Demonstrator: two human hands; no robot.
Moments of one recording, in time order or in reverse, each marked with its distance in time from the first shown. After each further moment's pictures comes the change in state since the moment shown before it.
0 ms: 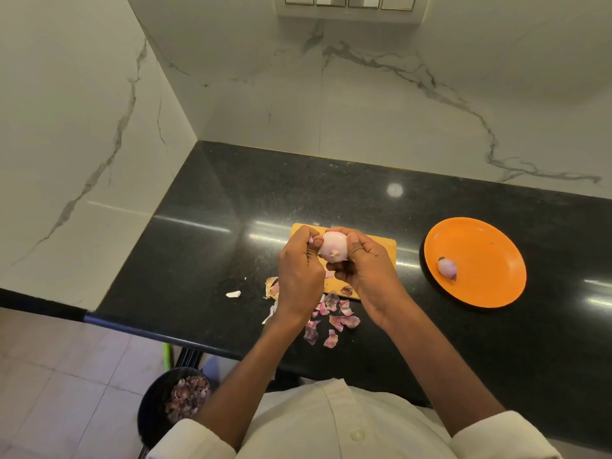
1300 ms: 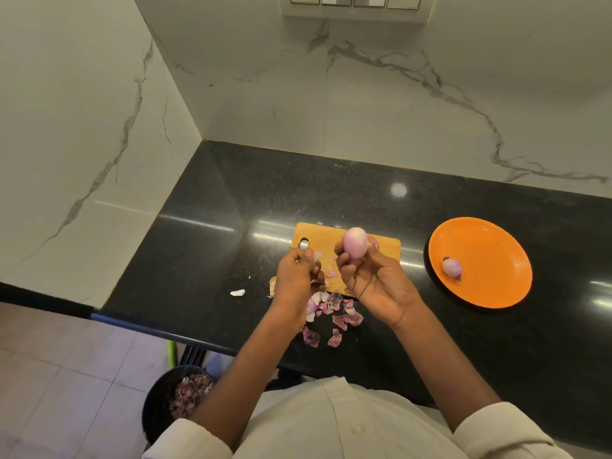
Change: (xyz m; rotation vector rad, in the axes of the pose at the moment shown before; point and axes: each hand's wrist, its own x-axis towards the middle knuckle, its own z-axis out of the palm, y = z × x) left_hand -0.005 -0.019 -0.003 -0.546 -0.055 -0.644; right_hand 0.011 0.018 -0.027 0.833 -0.202 0.336
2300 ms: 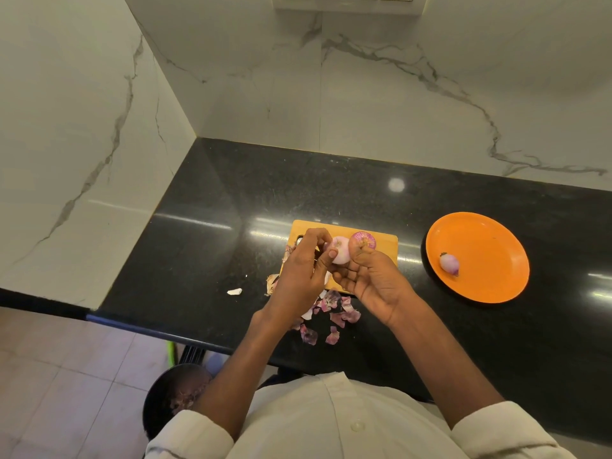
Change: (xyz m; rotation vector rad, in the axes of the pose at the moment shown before) left_hand 0.017 -0.005 -0.010 0.747 -0.272 0.714; right_hand -0.005 0.006 0.016 -0.475 0.268 -0.108
